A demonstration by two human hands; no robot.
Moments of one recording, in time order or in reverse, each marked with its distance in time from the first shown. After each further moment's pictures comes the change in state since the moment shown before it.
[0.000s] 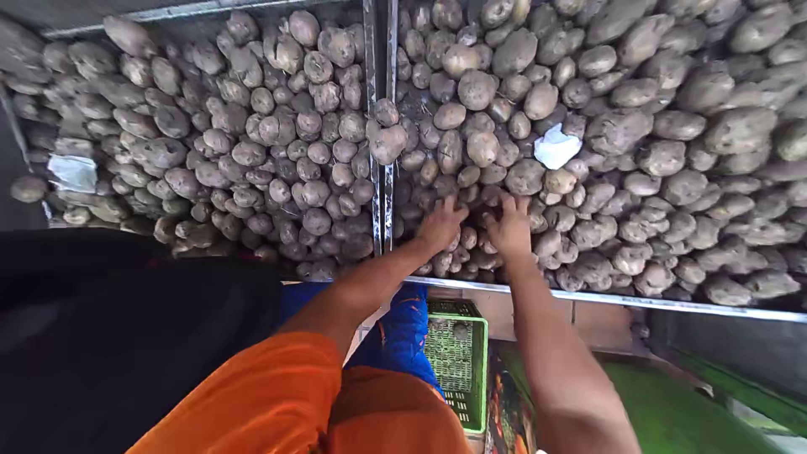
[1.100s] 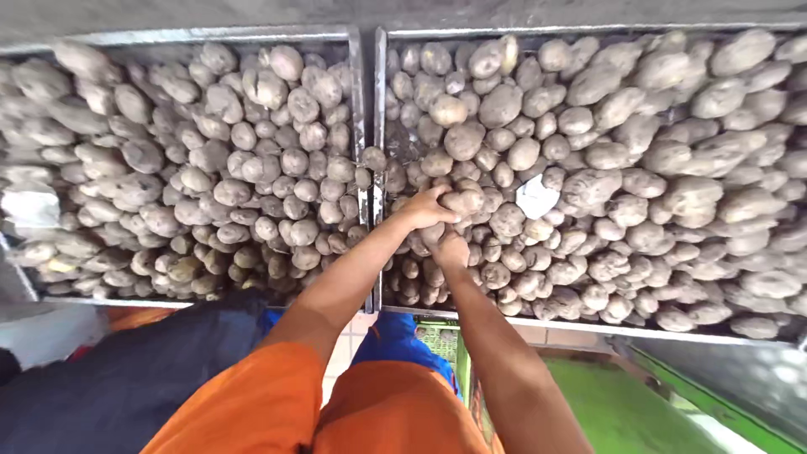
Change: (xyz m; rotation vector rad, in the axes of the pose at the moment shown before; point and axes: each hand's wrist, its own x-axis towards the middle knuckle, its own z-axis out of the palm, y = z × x) left_hand 0.092 -0.025 -0.133 -0.567 -0.238 -0.202; right_hand 0.057 -0.093 0.042 -0.157 -0.287 0.308
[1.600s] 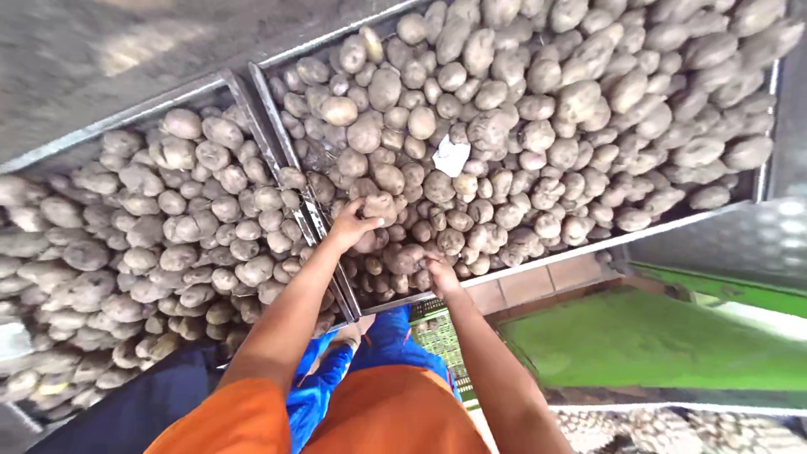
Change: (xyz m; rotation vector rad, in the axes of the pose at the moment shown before) left_hand -0.028 -0.035 0.035 -0.167 0.088 0.088; right_hand -0.078 0.146 0.047 1.550 -0.181 -0.238
